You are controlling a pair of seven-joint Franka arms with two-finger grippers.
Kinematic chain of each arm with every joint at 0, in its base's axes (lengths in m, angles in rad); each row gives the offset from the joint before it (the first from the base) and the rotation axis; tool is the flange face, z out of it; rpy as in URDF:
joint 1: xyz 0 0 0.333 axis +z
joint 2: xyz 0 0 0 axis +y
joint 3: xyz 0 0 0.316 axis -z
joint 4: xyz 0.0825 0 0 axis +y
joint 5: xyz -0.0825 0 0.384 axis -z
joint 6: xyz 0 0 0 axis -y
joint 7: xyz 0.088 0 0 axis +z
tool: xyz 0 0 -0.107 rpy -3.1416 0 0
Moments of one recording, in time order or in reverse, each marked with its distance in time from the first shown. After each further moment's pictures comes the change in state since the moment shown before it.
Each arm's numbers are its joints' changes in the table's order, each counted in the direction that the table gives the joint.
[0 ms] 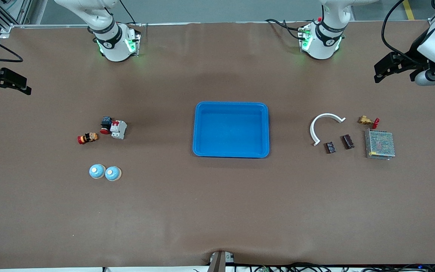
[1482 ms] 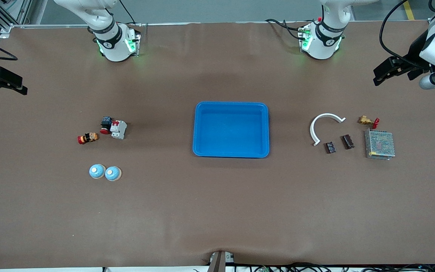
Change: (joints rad) left arm -0.004 0.004 0.000 0.004 0.000 0.002 0.144; right arm 0.007 0.047 0.002 -0.122 0.000 -0.075 0.001
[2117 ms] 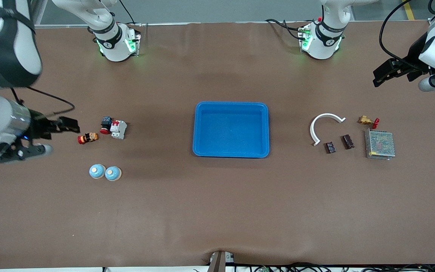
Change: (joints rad) left arm 0.000 0.008 -0.002 0.000 0.000 0.001 0.000; right arm 0.132 0.245 -0.003 -0.082 -0.037 0.079 0.001
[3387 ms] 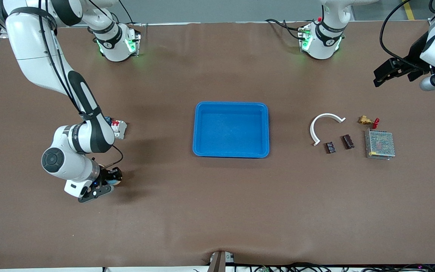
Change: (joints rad) left arm -0.002 0.001 0.000 -0.006 0.000 0.002 0.000; right arm 0.033 0.483 -0.009 0.210 -0.004 0.888 0.206
